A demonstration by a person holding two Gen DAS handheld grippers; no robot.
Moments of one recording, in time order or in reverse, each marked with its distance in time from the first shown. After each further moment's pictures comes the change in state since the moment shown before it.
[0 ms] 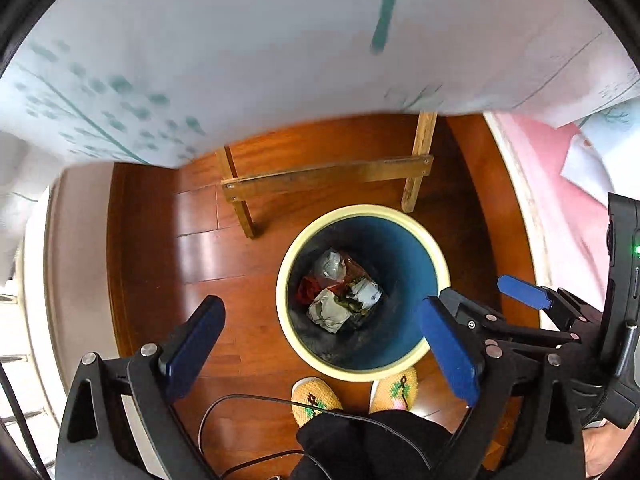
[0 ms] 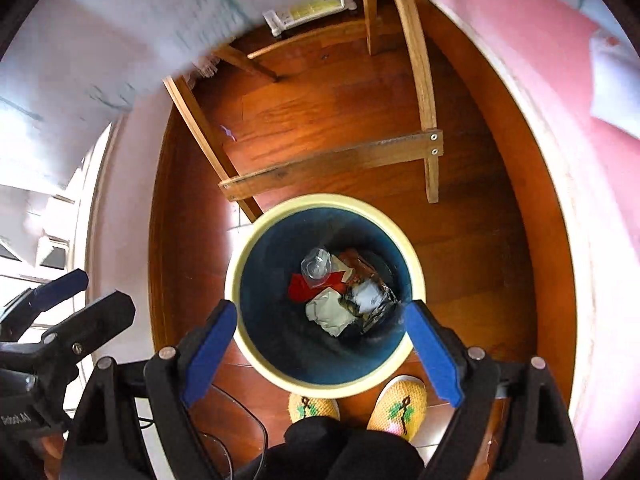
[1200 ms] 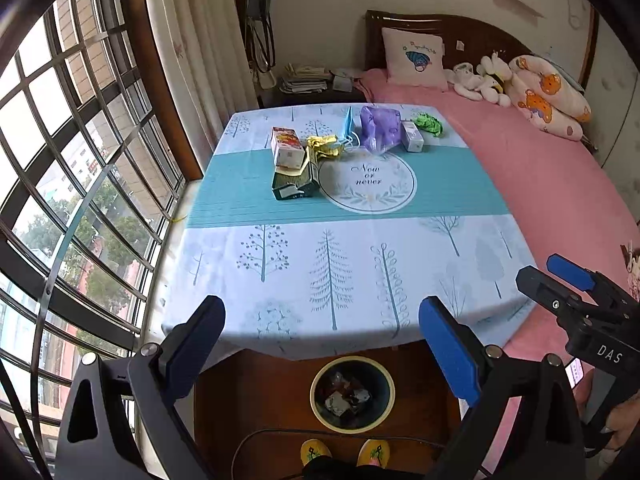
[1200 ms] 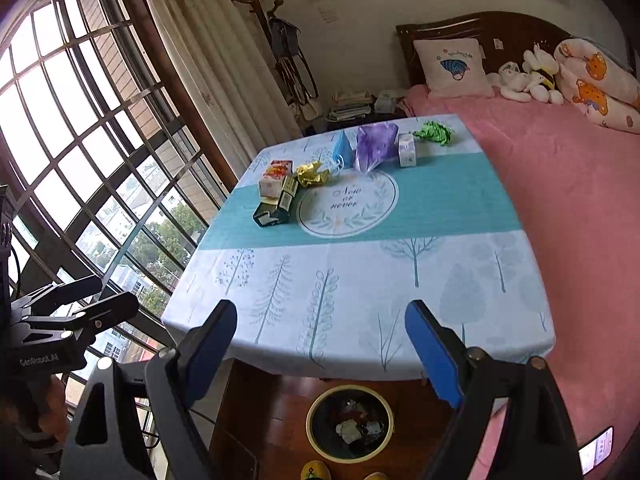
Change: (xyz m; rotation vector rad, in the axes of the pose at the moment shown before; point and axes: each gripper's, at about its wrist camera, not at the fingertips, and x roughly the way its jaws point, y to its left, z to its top) left arm -0.424 -0.043 0.108 -0.070 -0.430 0.142; right arm -0.407 0.071 0.135 -0.277 -0.490 0.165
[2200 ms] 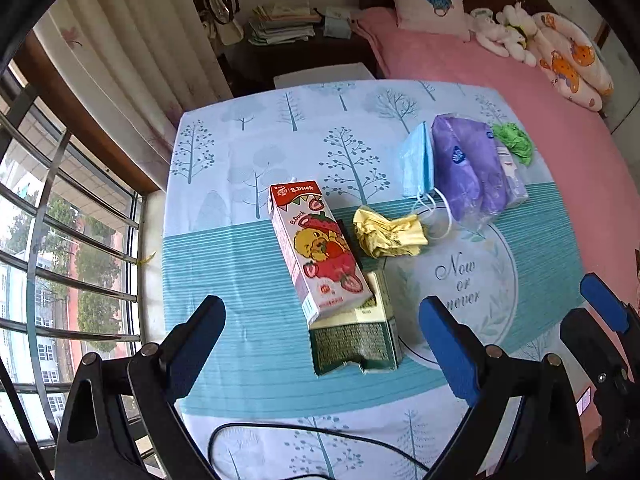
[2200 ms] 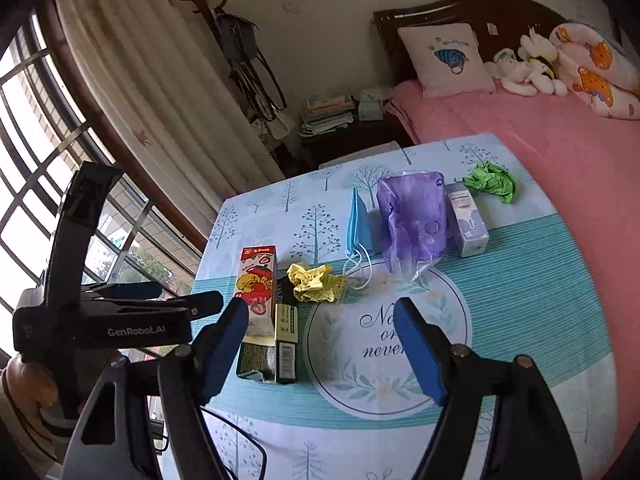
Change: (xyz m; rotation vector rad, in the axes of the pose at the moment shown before) left arm 0.304 0.080 0.269 0.098 0.312 -0.078; right arm 0.237 0.018 0.183 0.187 0.042 -0.106
